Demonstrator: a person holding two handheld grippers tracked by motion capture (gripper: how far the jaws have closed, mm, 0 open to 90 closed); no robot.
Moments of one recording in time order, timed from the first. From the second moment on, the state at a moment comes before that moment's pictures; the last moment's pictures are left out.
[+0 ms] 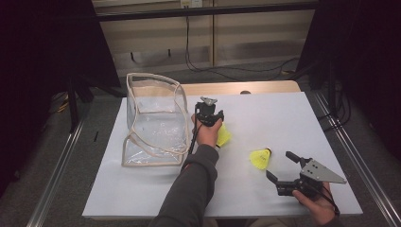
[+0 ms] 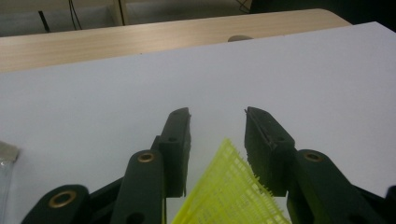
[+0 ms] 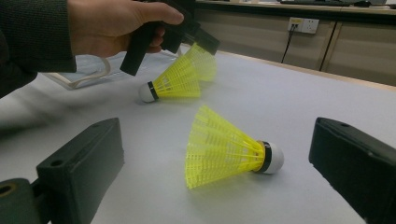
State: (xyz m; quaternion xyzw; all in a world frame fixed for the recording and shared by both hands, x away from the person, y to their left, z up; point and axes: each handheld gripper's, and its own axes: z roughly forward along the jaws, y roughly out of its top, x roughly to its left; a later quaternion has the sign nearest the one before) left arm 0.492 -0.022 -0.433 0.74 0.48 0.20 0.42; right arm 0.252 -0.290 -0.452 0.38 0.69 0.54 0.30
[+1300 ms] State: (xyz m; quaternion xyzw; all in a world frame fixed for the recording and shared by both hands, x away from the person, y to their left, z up) left arm 0.494 -0.020 -0.427 0.74 0.48 0.20 0.43; right arm 0.252 -0.289 -0.453 0.38 0.69 0.54 0.29
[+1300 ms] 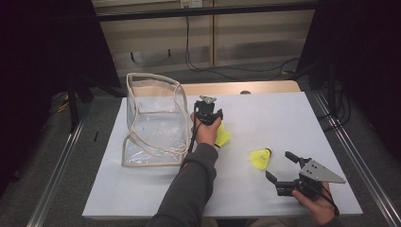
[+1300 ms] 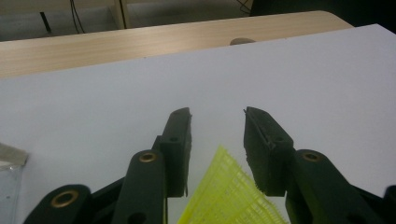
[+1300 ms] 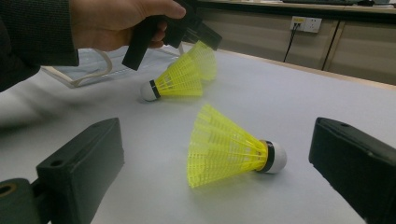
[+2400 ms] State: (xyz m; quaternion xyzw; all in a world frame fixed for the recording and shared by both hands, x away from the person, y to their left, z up) left arm 0.487 -0.021 -0.423 0.76 0.47 0.17 0.42; right arm 0.251 -0.289 -0.452 0.37 0.69 0.54 0.30
